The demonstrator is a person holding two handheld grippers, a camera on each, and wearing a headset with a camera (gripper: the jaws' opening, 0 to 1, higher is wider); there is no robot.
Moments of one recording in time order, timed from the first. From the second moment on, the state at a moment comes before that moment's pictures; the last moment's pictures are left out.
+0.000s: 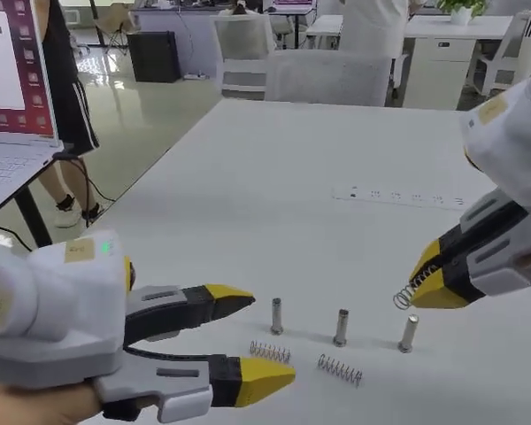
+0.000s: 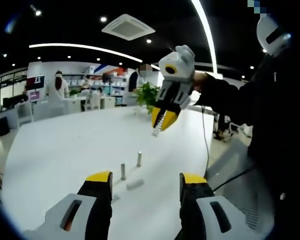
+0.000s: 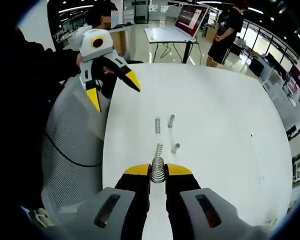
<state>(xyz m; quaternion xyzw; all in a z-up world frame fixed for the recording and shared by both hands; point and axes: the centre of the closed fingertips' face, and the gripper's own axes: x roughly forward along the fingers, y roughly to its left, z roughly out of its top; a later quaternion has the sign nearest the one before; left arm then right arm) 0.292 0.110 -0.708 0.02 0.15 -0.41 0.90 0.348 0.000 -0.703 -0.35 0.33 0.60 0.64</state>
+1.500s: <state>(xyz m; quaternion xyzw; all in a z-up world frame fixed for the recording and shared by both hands) 0.286 0.124 -0.735 0.04 0.18 -0.38 0.91 0.413 -0.024 -0.799 -0.42 0.45 0.52 0.59</state>
